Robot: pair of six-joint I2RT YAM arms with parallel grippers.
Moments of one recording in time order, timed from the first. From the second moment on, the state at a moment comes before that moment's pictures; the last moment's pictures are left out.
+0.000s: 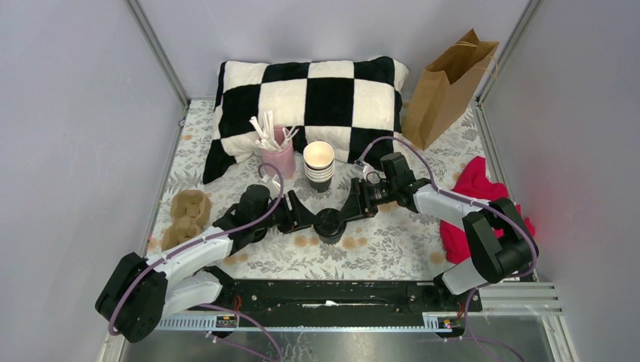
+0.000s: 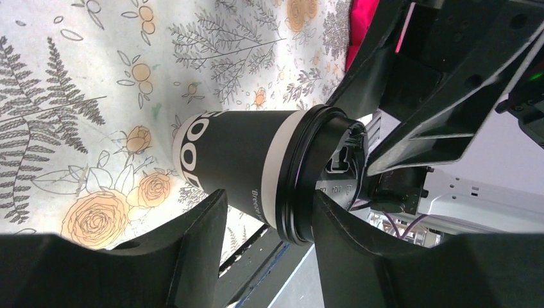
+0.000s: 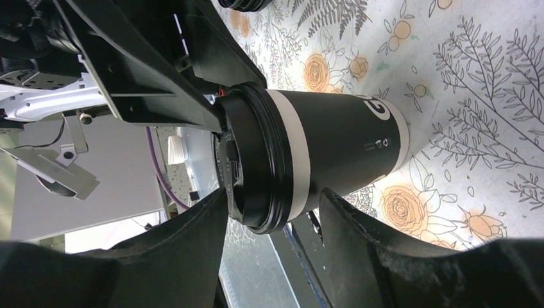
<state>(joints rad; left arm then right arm) -0.60 1.06 0.41 0.14 0.44 -1.00 0.48 1.51 0.76 -0.08 -0.97 0.54</state>
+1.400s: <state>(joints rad) -0.60 1.07 0.38 0.18 0.42 -1.00 0.42 1.42 0.50 0.28 -1.02 0.83</state>
